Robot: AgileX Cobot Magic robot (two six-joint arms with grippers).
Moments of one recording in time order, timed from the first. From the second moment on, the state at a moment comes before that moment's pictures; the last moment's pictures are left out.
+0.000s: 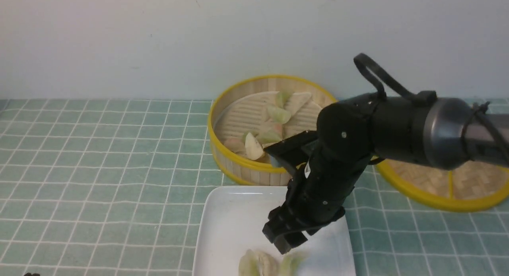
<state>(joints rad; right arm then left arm) 0.69 1.82 -1.30 0.24 1.02 -0.05 -0.07 -0.01 0.03 -0.04 0.38 0.07</state>
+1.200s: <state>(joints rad) 0.69 0.11 -0.45 -0.30 0.48 0.58 -0.07 -0.01 0.03 -0.04 0.38 0.07</state>
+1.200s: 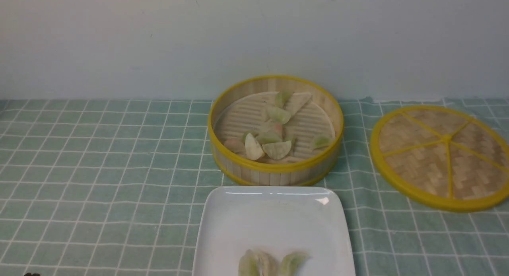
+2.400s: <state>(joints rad) -0.01 -0.01 0.02 -0.04 0.40 0.07 -0.07 -0.01 0.03 -0.04 0.38 0.07</state>
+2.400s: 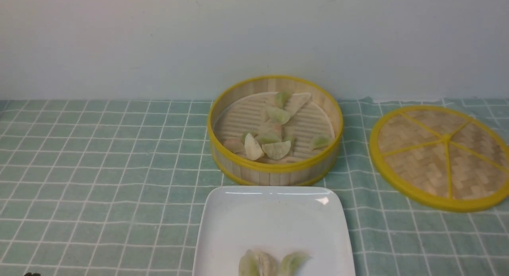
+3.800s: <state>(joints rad) -0.02 -0.01 0.02 -0.04 0.40 0.09 -0.07 -0.01 0.03 -0.04 0.38 0.07</state>
